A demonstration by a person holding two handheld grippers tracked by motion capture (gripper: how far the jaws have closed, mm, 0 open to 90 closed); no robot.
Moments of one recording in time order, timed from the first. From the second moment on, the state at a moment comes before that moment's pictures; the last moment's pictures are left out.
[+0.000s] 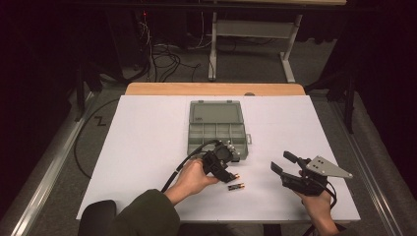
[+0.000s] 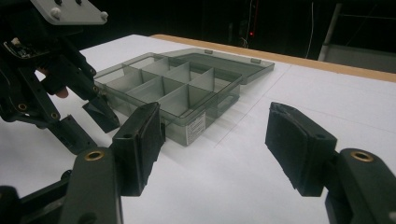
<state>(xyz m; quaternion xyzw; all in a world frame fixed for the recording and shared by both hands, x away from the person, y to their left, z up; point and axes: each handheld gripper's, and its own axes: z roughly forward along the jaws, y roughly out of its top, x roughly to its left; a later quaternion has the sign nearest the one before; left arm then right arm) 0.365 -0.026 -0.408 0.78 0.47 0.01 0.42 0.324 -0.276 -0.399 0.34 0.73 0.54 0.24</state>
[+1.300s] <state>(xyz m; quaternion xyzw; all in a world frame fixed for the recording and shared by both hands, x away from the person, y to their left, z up) 0.364 -0.036 -0.421 0.80 0.45 0.02 0.40 0.324 -0.276 -0.399 0.34 0.73 0.54 0.24</state>
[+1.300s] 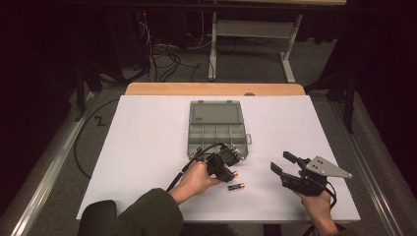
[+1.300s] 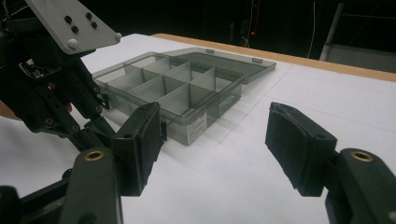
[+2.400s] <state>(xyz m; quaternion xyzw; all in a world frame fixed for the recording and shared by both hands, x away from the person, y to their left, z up) 0.372 -0.001 -0.383 0.76 0.47 0.02 0.45 0.323 -0.276 -0.398 0.34 0.73 0.55 0.24</state>
